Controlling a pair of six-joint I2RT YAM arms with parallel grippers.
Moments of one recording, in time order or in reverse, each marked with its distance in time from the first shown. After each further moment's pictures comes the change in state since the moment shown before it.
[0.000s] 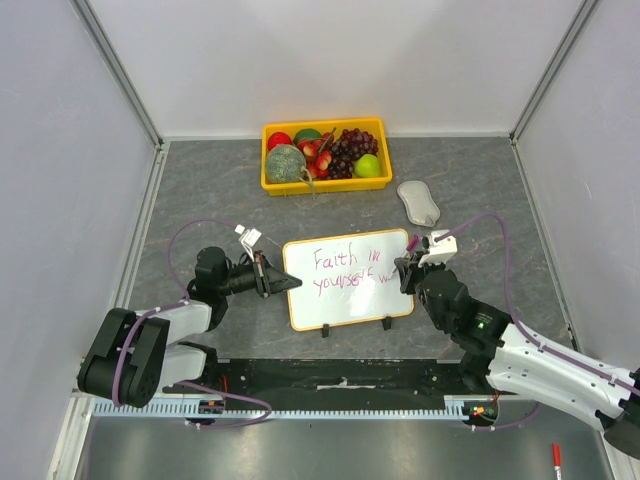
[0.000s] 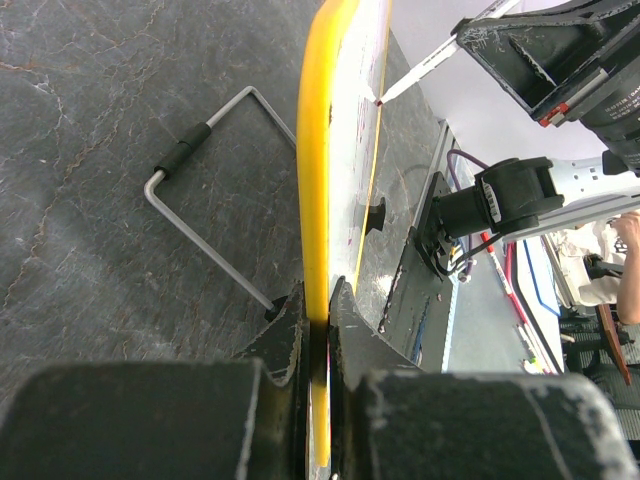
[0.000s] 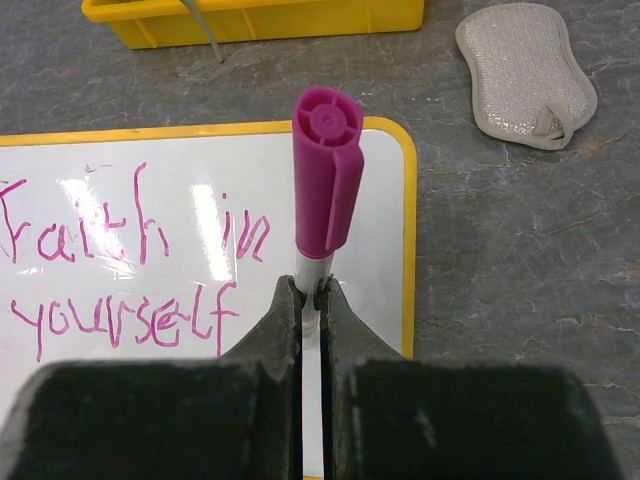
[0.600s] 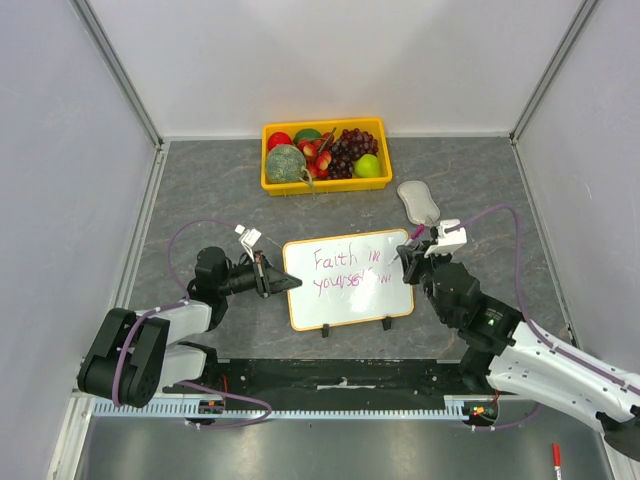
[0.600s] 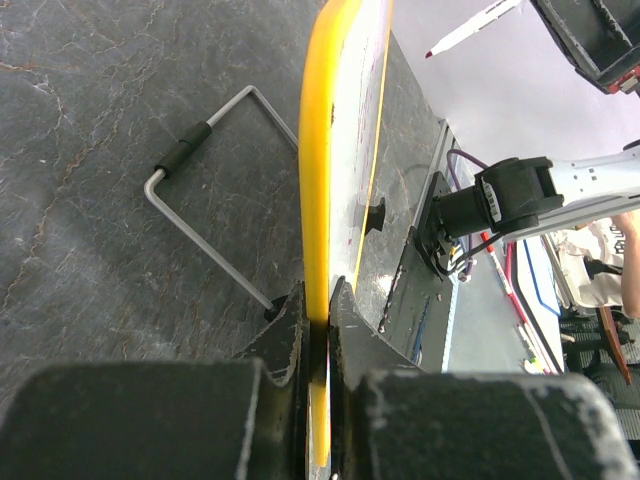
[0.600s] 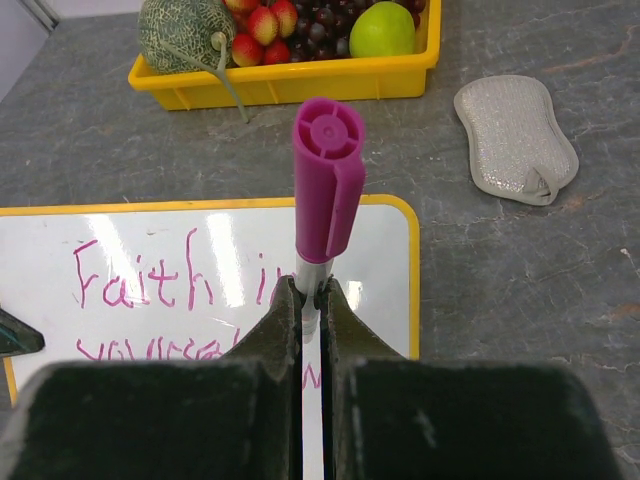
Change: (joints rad) left arm 0.000 0.000 0.000 0.000 0.000 0.000; right arm -0.001 -0.029 0.108 -0.052 0.008 -0.034
